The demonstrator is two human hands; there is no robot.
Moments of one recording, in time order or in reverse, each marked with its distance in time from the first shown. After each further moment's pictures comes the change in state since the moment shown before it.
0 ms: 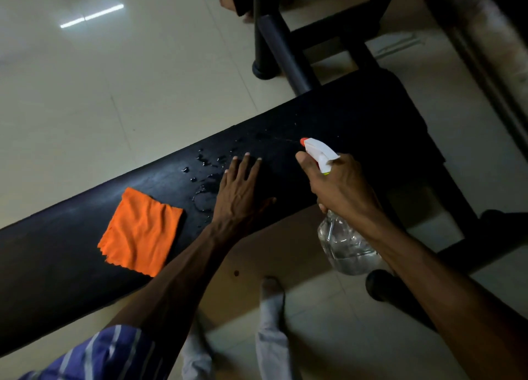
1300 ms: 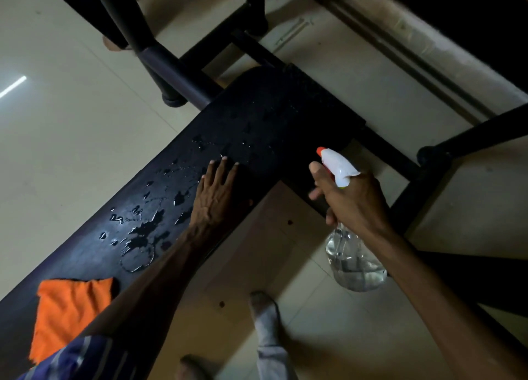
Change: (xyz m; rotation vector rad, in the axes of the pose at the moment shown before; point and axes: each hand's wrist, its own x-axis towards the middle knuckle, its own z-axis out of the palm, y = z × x) left_hand 0.068 0.097 0.029 0.160 -0.058 0.301; right_hand -0.062 0.109 -0.099 0.237 0.324 0.276
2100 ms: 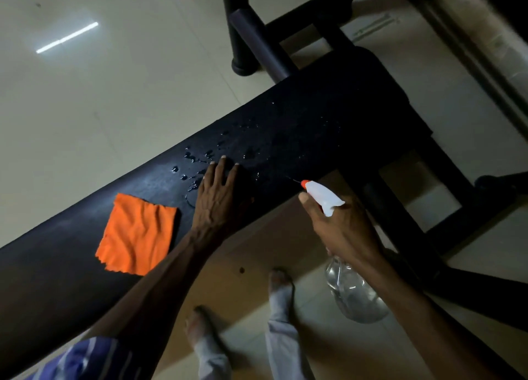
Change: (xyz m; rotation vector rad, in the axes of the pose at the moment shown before) left_hand -0.124 -0.090 0.001 -0.071 0.059 -0.282; right_hand -0.077 -0.015 0.119 -0.306 -0.285 -0.086
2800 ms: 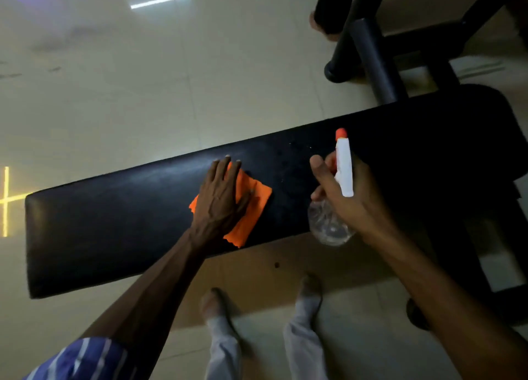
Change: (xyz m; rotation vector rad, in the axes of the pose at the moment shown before) left_hand -0.091 -0.166 -0.033 -0.160 0.203 -0.227; right_hand 0.015 -0.150 0.099 0.271 -0.096 -0.346
